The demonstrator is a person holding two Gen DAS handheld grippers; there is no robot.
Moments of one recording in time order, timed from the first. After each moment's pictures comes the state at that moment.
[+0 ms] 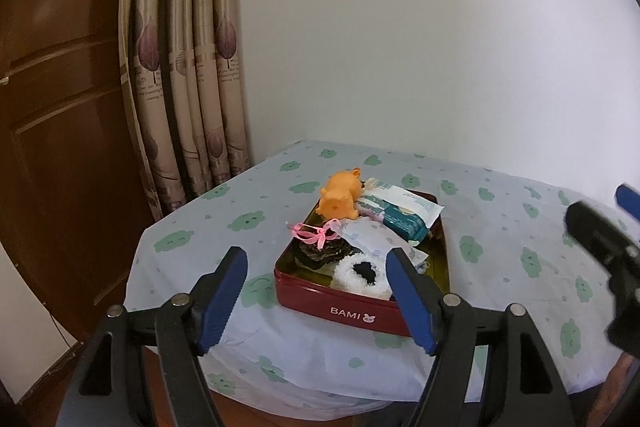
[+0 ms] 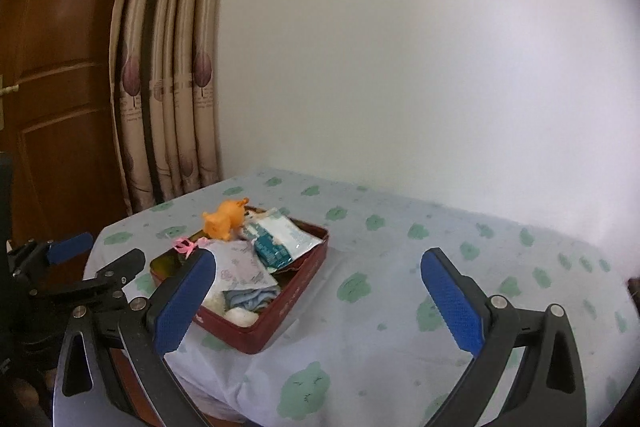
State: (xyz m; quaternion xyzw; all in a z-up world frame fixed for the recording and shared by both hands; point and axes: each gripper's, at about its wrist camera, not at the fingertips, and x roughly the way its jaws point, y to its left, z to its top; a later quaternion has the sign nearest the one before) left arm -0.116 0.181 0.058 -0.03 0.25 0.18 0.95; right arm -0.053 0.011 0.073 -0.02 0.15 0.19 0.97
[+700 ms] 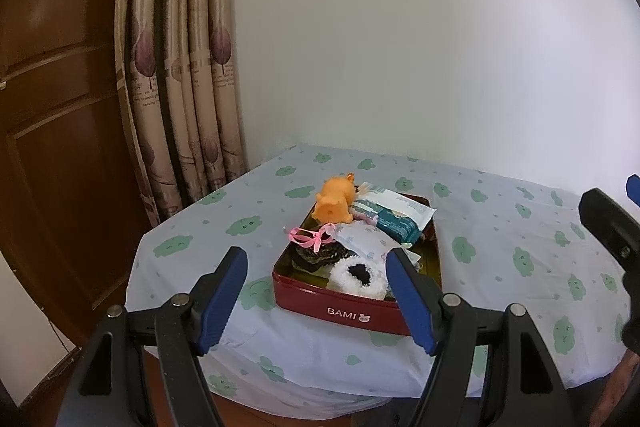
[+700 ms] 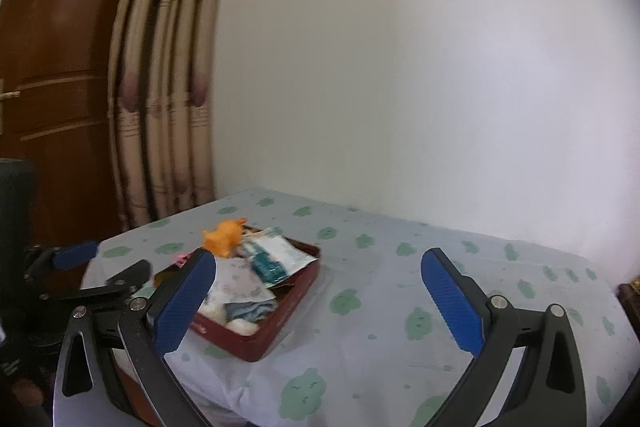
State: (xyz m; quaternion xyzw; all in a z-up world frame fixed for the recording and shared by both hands) left arm -0.125 0.179 0.066 -0.03 0.24 0.16 0.96; right arm -0.073 0.011 0.079 -0.02 0.12 0.17 0.98
